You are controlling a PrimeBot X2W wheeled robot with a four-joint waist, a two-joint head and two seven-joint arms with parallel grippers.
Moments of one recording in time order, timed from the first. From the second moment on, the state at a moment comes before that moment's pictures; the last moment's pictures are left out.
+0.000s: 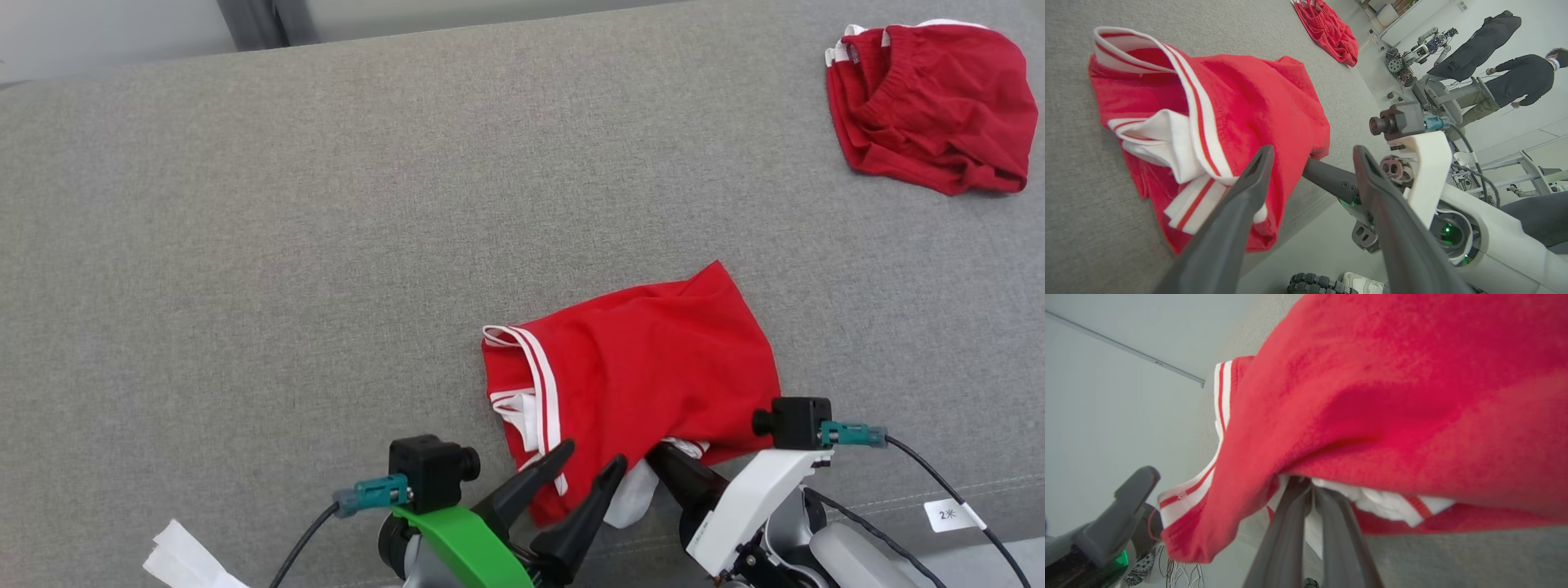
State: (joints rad) left arm -0.19 0.22 -0.93 -0.13 -1.04 0.06 -0.05; right arm -0.06 -0.18 0.58 0.19 0.95 0.10 0.09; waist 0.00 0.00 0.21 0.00
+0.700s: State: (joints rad) left arm -0.22 0.22 -0.94 -0.13 -1.03 0.06 -0.04; right arm -0.11 -0.09 0.59 0.30 0.92 0.10 0.02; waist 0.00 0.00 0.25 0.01
